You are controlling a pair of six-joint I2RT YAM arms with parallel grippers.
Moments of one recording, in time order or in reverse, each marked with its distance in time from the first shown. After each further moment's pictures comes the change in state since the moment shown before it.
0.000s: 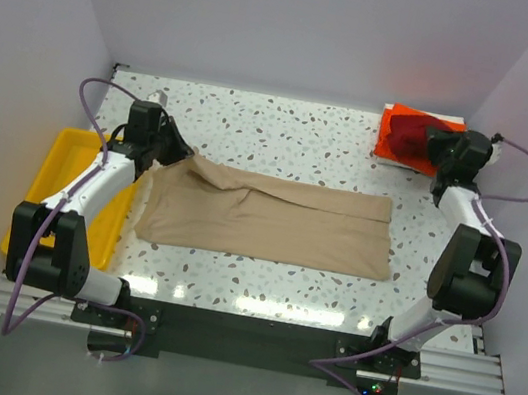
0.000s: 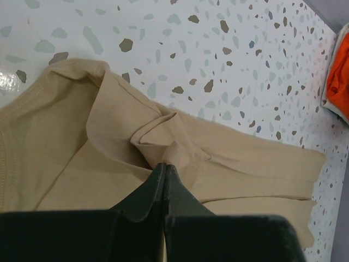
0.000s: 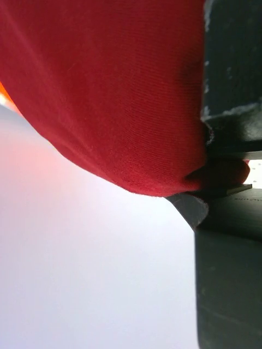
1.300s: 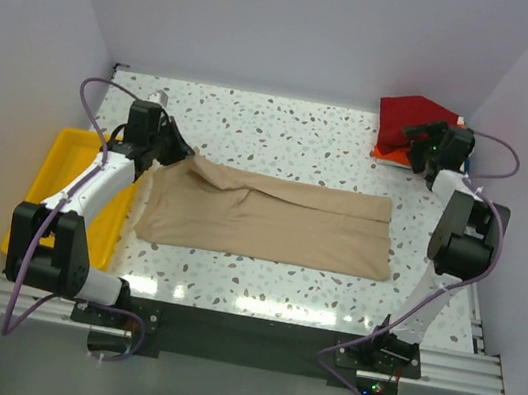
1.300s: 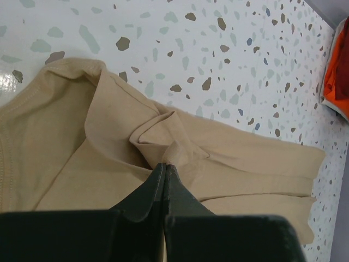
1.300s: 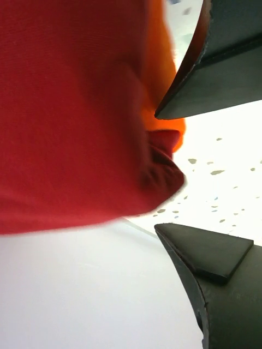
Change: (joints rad) left arm 0.000 -0.002 0.000 0.000 0.014 0.008; right arm 0.013 0.365 0.235 -0.047 -0.153 -0.108
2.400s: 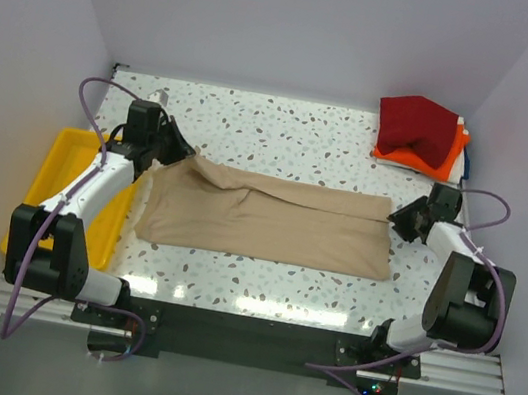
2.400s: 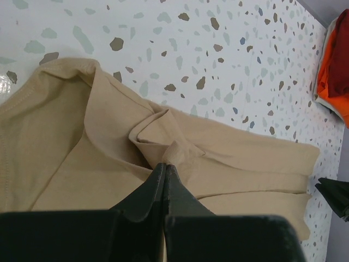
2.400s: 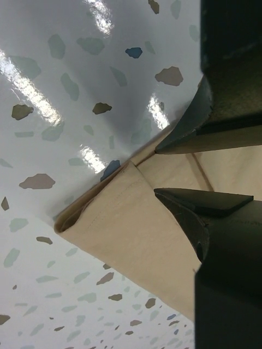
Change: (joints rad) left arm 0.000 -0.012 0.000 0.000 0.014 -0.002; right arm -0.012 -0.568 -0.578 -0.449 0.110 -0.301
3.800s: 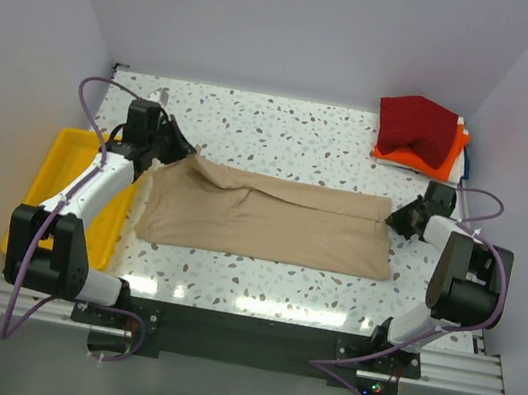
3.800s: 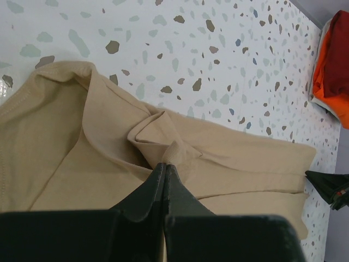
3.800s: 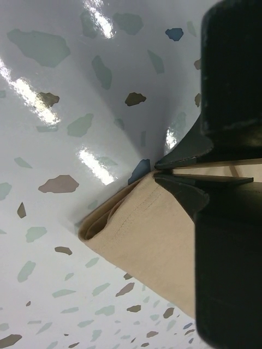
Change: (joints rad) left arm 0.000 -0.001 -0.001 0.015 0.008 -0.002; right arm 0.007 0.151 0.022 0.101 -0.007 0.006
